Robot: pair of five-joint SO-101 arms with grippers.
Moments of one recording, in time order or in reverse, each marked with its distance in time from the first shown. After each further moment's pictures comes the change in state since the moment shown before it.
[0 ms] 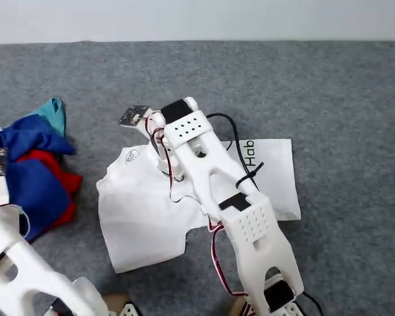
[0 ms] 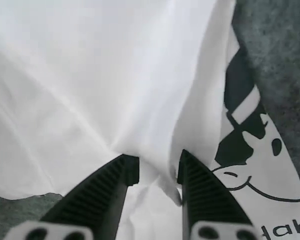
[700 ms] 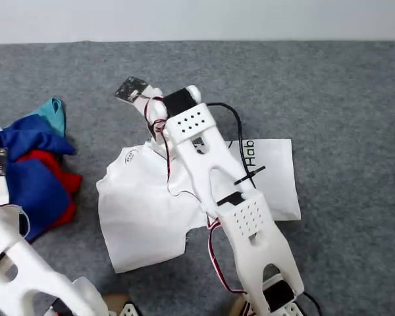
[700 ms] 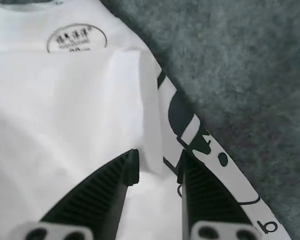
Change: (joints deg) left arm 0.0 0.0 0.0 0.0 0.0; right arm 0.8 6.8 -21.9 3.2 -5.8
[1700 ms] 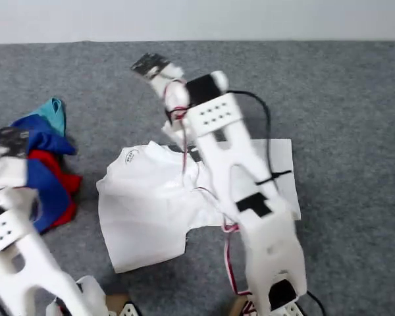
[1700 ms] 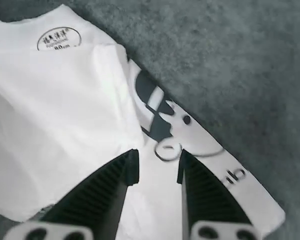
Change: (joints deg) left arm 13.8 0.0 -4.4 0.0 -3.5; right arm 6.1 -20.0 13.3 0.4 -3.3
